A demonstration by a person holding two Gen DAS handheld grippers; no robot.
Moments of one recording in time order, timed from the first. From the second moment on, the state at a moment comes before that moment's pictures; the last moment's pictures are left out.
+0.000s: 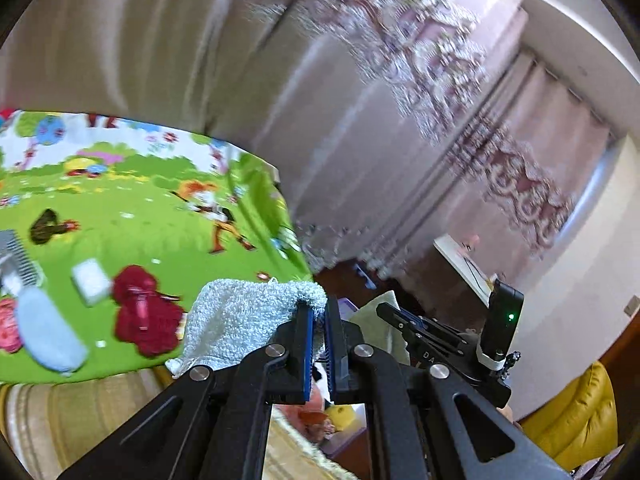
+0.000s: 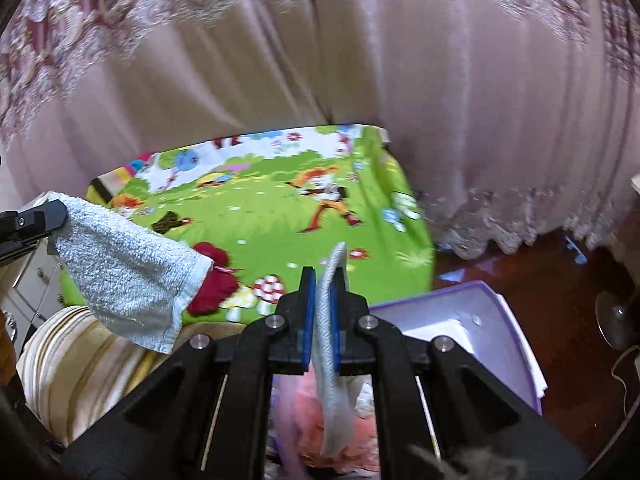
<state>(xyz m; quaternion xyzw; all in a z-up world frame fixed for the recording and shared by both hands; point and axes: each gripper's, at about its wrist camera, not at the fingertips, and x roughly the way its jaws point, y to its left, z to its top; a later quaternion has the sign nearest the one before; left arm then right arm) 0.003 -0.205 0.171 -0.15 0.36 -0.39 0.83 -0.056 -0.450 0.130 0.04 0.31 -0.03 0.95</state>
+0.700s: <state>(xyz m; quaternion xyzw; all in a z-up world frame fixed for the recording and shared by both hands) 0.049 -0.387 0.116 -0.08 0.44 -0.48 0.76 -0.081 -0.536 0.092 0.08 0.34 -0.14 0.92</state>
